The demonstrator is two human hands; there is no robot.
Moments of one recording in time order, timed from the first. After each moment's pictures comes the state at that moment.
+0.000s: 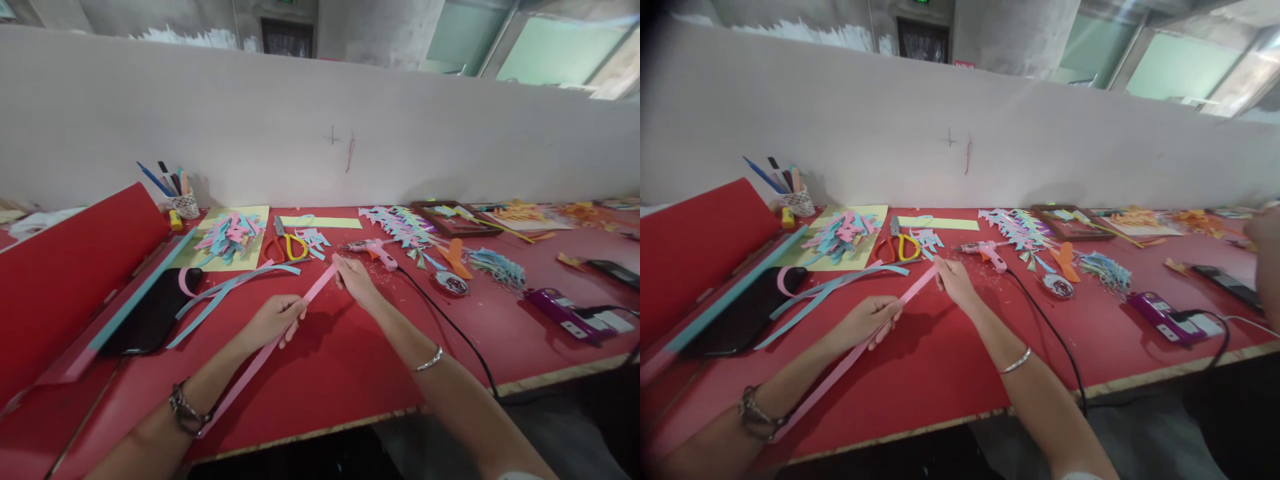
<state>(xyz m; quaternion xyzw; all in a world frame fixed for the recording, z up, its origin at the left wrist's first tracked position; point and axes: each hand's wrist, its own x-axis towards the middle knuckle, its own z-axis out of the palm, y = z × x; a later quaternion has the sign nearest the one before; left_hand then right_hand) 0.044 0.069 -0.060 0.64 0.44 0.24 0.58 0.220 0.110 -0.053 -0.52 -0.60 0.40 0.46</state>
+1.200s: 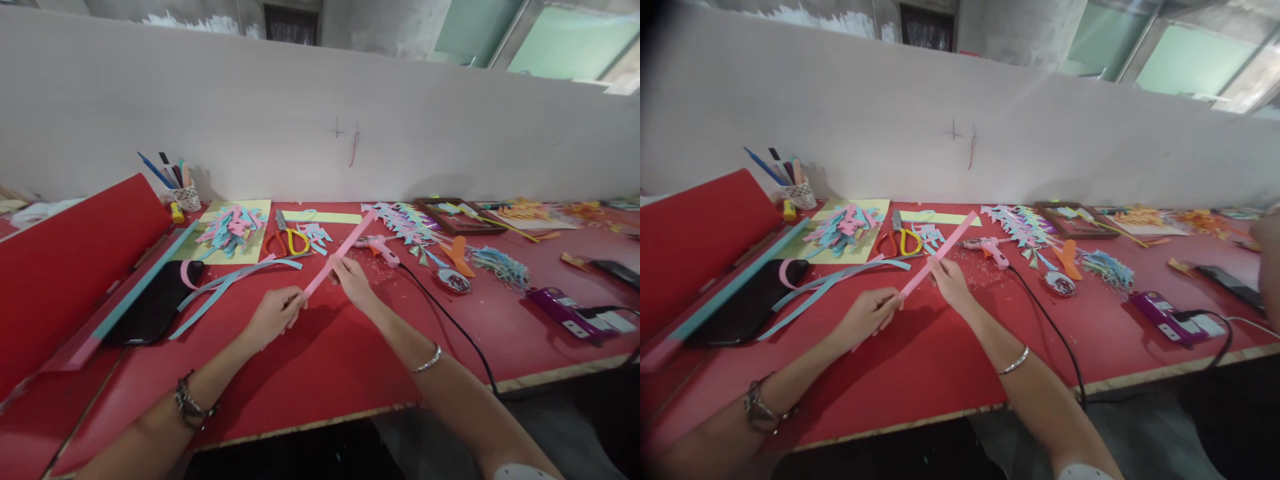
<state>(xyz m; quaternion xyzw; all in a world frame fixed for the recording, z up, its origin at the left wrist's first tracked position) 0.046 0.064 -0.060 0.69 0.48 0.30 0.46 0.204 0.099 -0.055 -0.49 -0.63 0.38 0.47</state>
